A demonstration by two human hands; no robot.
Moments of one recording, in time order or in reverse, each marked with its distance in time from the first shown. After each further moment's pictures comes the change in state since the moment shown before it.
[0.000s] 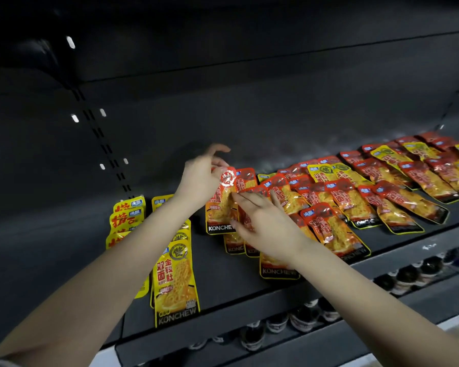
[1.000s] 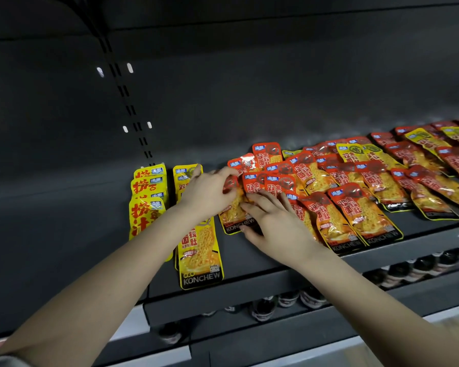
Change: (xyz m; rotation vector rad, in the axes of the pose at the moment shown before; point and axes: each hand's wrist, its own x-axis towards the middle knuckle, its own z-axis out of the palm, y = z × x) left_hand -0.055 -0.064 0.009 0.426 -0.239 -0.015; right_hand -0.018 -0.019 0.053 -0.069 -0.049 -0.039
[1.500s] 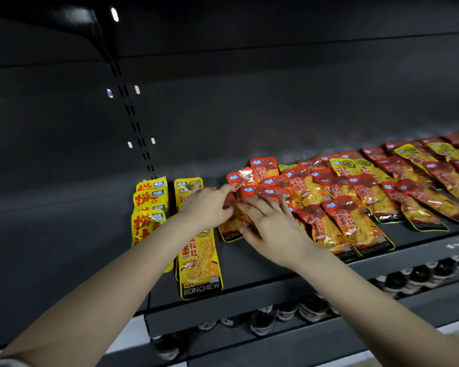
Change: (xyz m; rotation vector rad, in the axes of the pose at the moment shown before) left_hand 0.000 0.002 -0.008 0.138 -0.159 -0.001; right_hand 0.008 -0.005 -0.021 -0.026 -0.041 0.006
